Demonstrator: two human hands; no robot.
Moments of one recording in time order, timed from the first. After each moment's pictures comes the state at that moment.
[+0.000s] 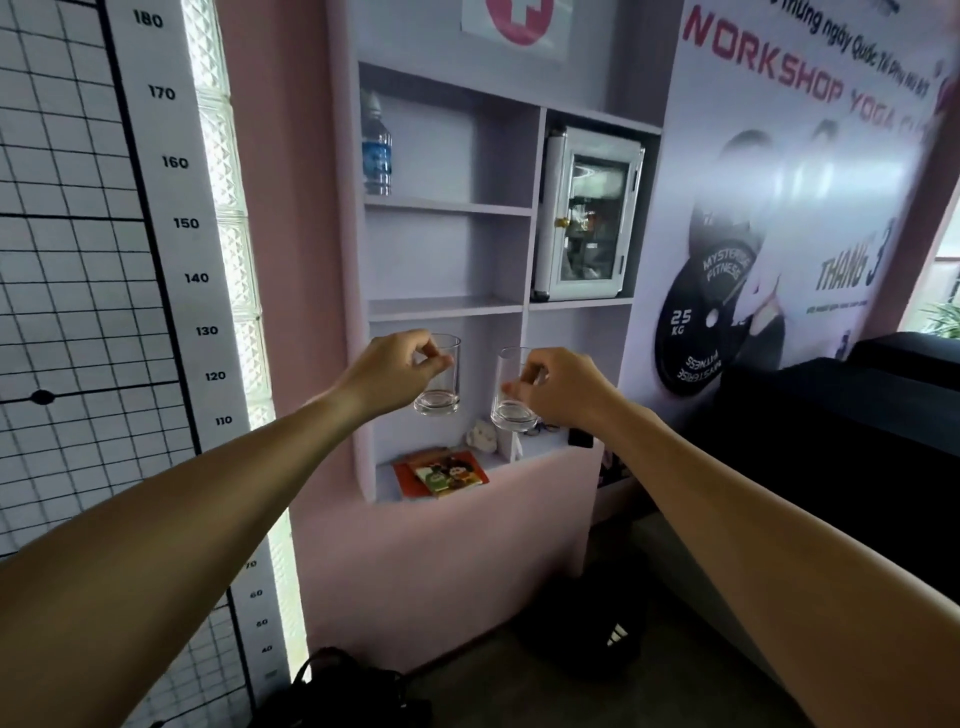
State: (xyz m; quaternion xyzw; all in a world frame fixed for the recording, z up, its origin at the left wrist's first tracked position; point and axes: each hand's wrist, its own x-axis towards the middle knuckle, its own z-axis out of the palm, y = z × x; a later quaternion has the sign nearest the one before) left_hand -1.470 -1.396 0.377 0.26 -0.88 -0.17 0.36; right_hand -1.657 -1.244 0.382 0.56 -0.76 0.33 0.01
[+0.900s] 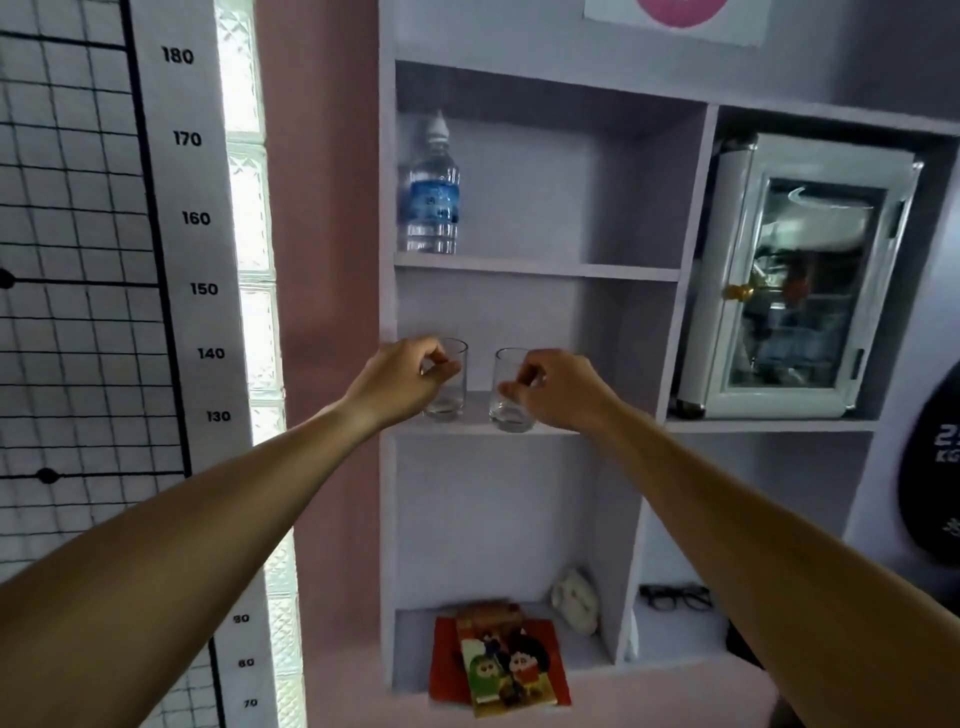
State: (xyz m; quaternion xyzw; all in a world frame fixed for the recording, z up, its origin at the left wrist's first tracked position) left_hand -1.606 -1.663 0.433 0.40 -0.82 -0.04 0.41; right_hand -1.819 -1.599 0.442 0.68 -0.64 0.36 0.00
